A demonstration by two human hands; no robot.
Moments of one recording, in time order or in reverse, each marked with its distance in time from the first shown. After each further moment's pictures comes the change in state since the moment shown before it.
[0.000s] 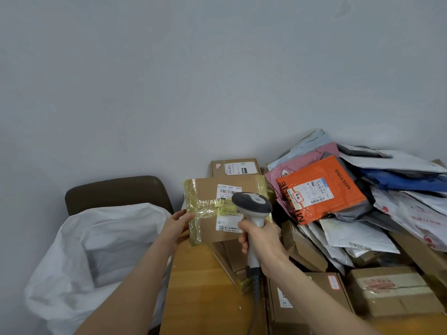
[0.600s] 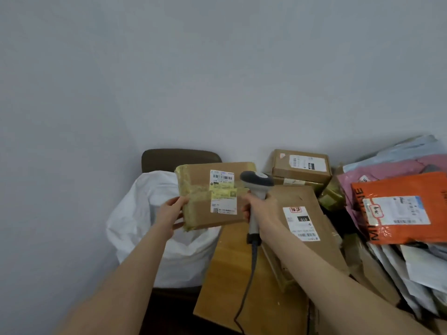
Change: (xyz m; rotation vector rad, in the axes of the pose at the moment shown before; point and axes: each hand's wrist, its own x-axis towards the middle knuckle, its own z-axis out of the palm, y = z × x) left_hand -0.031 -0.004 -0.136 -0.054 0.440 0.018; right_hand 0.045 0.012 0.117 -0.031 -0.196 0.041
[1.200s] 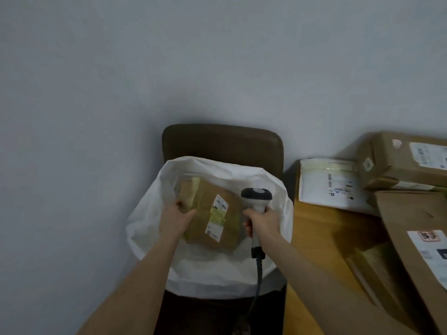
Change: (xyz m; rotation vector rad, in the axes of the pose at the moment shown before) left_hand 0.268 -0.052 -0.140 0.756 0.099 0.061; right_hand 0.174 0.141 0.229 -0.212 0.081 0.285
